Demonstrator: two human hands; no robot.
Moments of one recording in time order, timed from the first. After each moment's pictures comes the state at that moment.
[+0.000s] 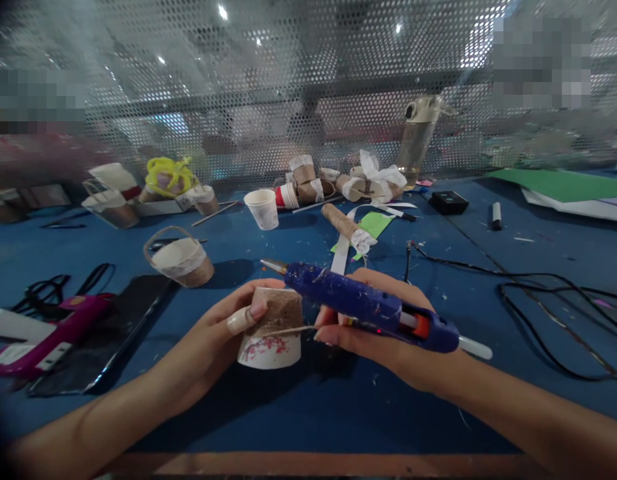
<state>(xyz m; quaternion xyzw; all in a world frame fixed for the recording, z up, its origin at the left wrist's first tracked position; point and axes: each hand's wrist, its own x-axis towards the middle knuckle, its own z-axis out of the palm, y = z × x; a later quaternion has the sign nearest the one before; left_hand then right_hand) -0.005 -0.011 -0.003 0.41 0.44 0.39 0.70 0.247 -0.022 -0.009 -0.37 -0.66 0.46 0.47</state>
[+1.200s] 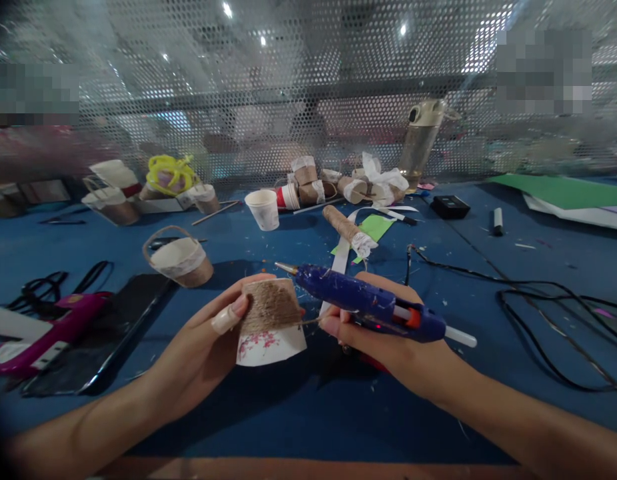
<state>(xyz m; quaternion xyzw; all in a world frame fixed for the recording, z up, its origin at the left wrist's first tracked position) -0.004 -0.015 -0.003 0.33 0.39 0.45 0.73 0.246 -0.018 -0.015 -0.42 -0.63 0.47 0.46</state>
